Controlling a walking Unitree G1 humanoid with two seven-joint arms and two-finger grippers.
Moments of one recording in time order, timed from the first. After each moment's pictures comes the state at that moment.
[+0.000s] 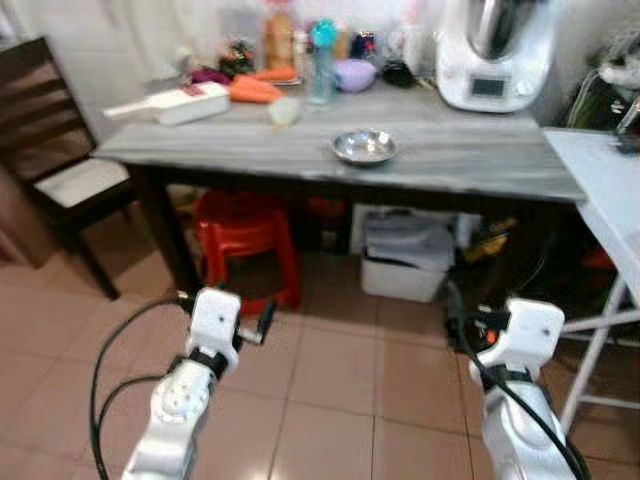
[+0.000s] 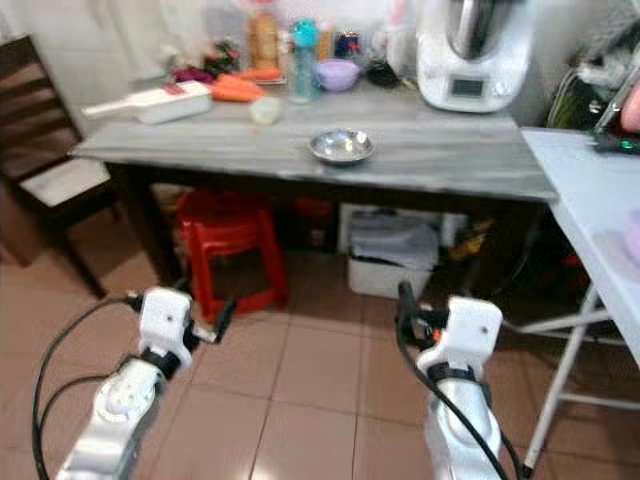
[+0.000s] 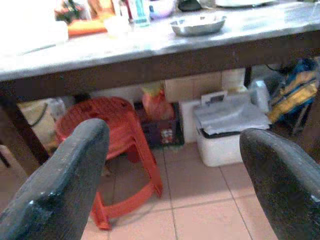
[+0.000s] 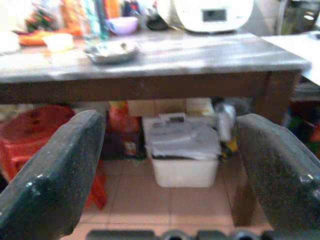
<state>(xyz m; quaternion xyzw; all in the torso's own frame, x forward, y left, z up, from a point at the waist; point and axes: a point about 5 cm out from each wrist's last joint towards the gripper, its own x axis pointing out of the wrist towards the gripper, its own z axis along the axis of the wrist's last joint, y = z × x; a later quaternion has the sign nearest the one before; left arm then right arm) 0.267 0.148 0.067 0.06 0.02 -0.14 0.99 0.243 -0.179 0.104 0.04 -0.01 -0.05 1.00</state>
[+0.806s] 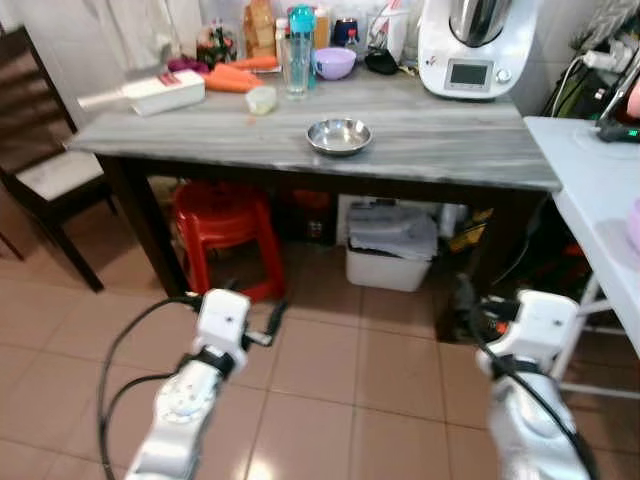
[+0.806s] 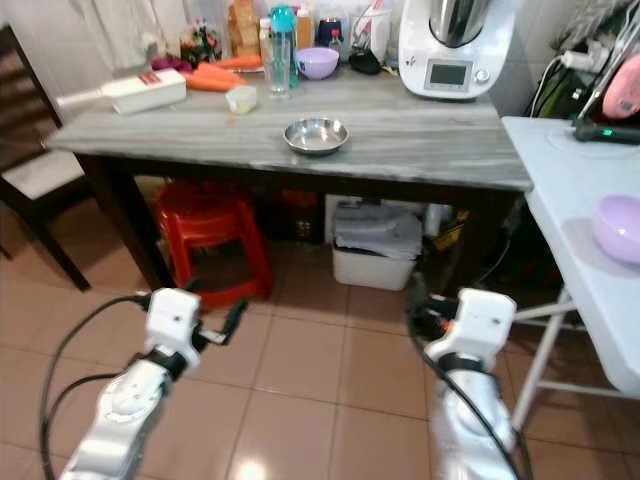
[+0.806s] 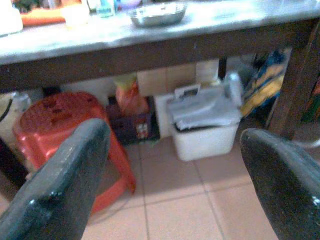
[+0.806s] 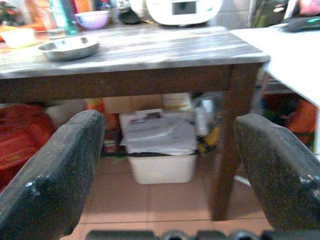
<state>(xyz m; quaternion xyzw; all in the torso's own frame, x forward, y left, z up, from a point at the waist) 0.265 0.147 0.064 0.06 0.02 -0.16 0.99 0.248 -0.181 0.103 0.05 -0.01 -0.05 1.00</state>
